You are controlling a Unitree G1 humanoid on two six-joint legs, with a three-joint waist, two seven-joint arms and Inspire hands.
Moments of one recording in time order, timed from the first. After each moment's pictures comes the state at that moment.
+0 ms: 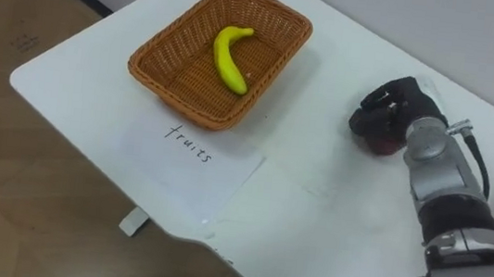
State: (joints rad) left arm 0.21 0.23 -0.04 0.96 0.05 0.26 0.15; right arm -0.69 -0.48 0.22 0.98 -0.17 0.16 0.03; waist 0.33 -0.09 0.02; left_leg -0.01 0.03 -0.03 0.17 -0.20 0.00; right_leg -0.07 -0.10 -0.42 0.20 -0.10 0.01
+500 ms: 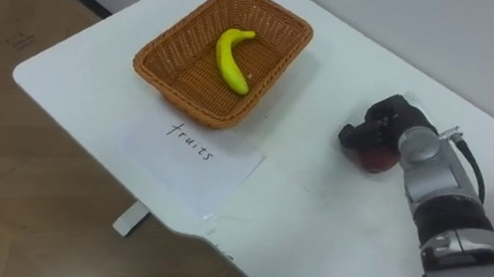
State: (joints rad) left arm 0.21 0.24 -0.01 0.96 0.05 0.26 0.14; right arm -0.69 -0.48 0.25 0.98 -0.17 0.21 0.10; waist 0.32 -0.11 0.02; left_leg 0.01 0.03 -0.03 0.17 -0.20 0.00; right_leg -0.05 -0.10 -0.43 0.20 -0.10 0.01
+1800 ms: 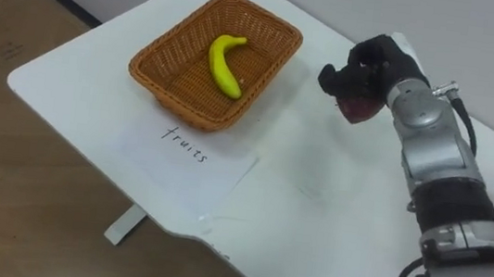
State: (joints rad) left arm 0.27 0.24 0.06 0.95 0.08 0.22 0.16; right arm -0.70 -0.48 0.21 0.67 -0.07 0.22 0.11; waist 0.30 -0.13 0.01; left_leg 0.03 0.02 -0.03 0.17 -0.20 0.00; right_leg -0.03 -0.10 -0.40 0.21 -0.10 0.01
